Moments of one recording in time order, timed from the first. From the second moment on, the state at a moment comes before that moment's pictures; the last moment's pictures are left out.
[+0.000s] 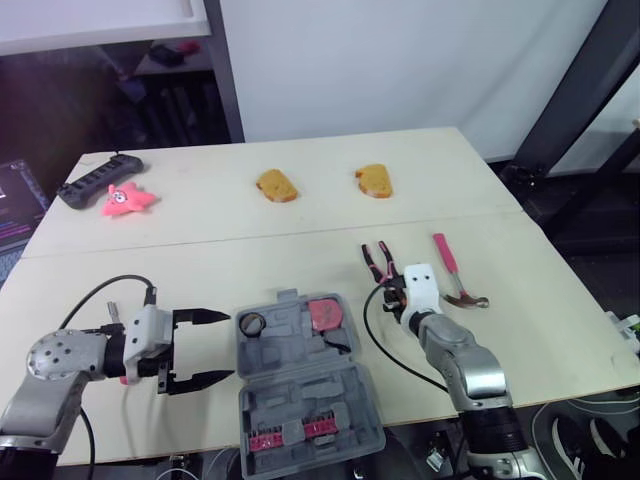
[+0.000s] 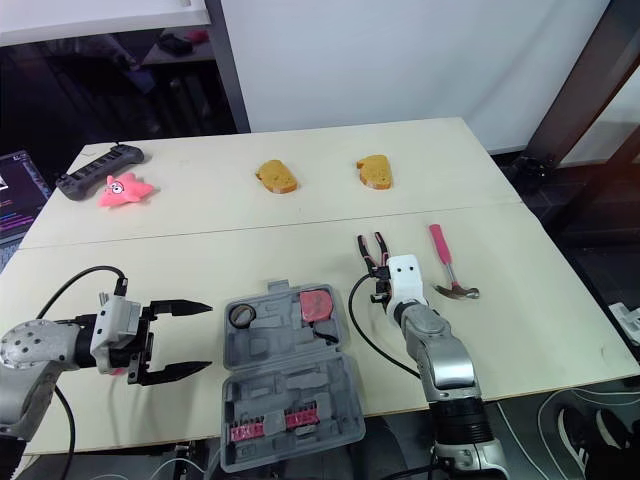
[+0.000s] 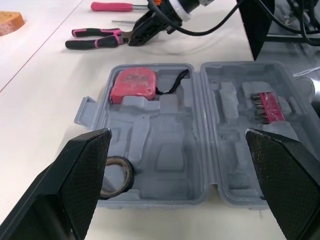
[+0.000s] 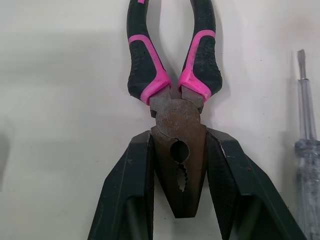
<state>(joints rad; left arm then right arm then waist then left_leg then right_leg) 0.06 0.78 0.15 -0.07 -0.44 -0.09 -1.36 -0.23 -0.17 0.01 -0.06 0.11 0.71 0.10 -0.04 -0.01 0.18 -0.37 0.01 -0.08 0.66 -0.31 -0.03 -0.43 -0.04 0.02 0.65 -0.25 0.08</state>
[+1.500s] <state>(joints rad) 0.13 0.87 0.24 0.15 -0.42 -0.19 -1.39 -1.02 -0.54 0.85 -0.35 0.31 1.22 0.92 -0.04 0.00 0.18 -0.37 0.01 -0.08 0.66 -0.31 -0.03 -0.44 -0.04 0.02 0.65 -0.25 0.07</state>
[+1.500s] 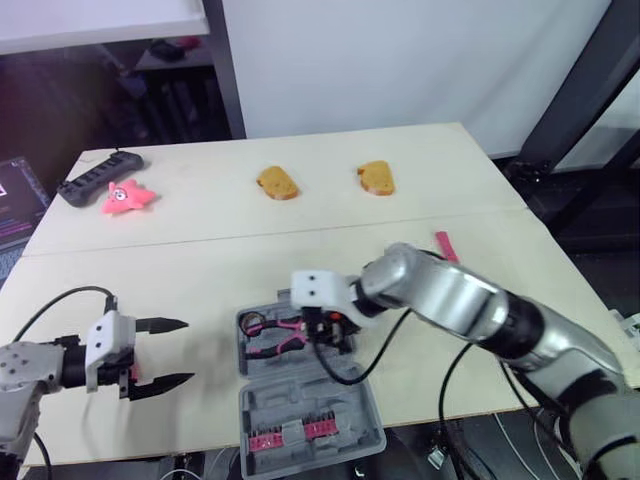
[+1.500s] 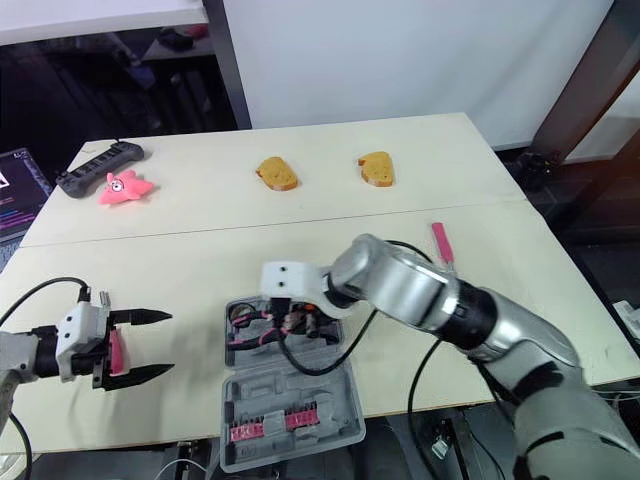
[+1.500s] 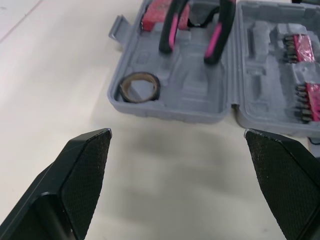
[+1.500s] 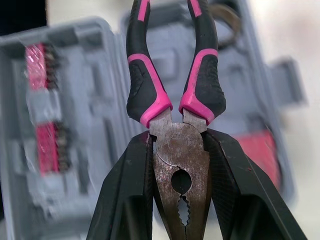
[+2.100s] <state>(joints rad) 0.21 0.86 0.26 0.06 -0.42 -0.18 -1.34 -1.11 -0.45 0.99 -0.17 0.21 1.18 0.95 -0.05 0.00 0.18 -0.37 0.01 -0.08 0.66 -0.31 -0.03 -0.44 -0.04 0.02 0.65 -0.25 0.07</state>
